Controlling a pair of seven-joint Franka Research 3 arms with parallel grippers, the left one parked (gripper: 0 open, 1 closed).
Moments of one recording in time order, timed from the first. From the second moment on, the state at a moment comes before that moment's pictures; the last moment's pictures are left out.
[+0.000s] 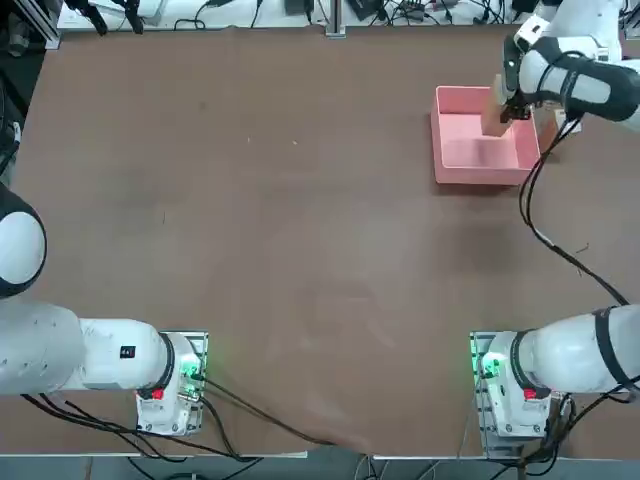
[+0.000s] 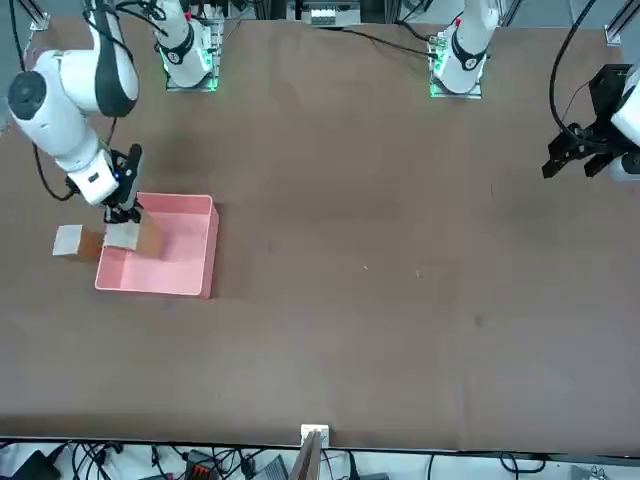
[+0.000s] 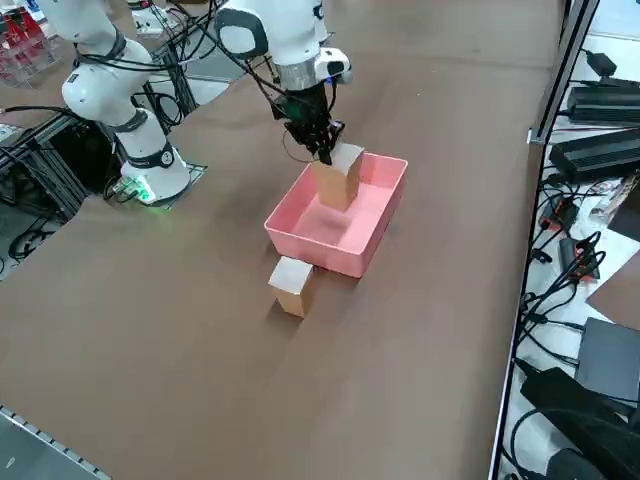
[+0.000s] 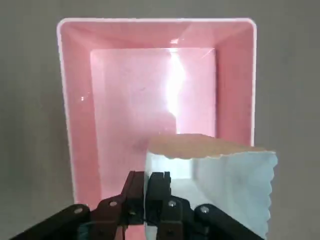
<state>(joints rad) 0.13 -0.02 -0.11 -2.31 -0.02 2.44 -1.48</state>
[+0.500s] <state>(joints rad) 0.13 0.03 -0.10 -2.40 -0.02 2.57 -1.50</state>
